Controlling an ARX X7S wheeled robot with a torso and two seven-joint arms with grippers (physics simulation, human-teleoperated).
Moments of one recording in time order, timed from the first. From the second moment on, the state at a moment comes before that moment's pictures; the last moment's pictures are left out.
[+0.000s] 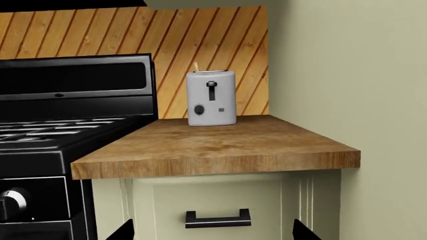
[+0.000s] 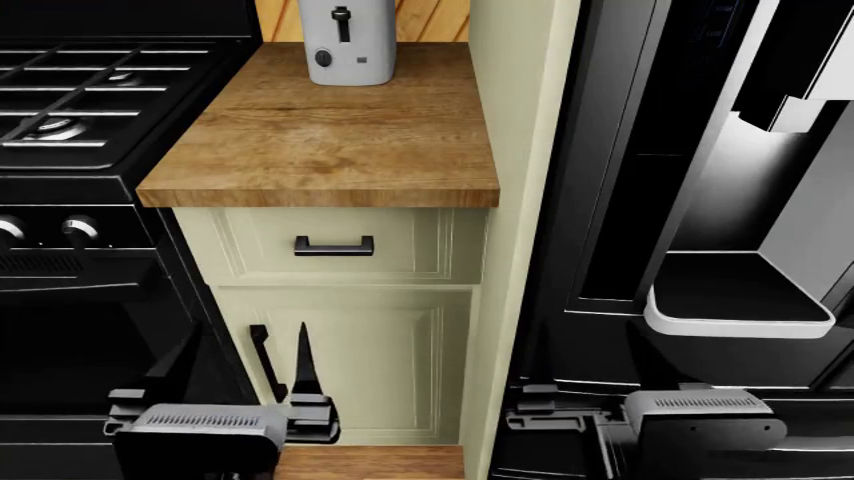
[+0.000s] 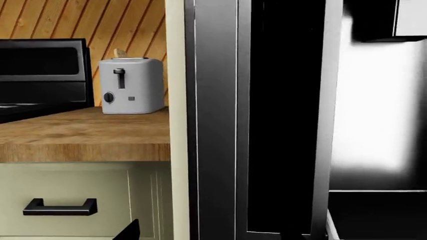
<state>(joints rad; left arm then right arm) 0.16 -0.12 0.07 0.58 -0.05 -0.19 -0.11 -0.10 0.10 -0.08 -0.47 0.09 0.17 0.10</state>
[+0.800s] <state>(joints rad) 0.12 -0.16 0.10 0.77 -0.06 -0.30 -0.17 -0.10 0.17 -0.11 -0.75 0.11 0.22 0.14</state>
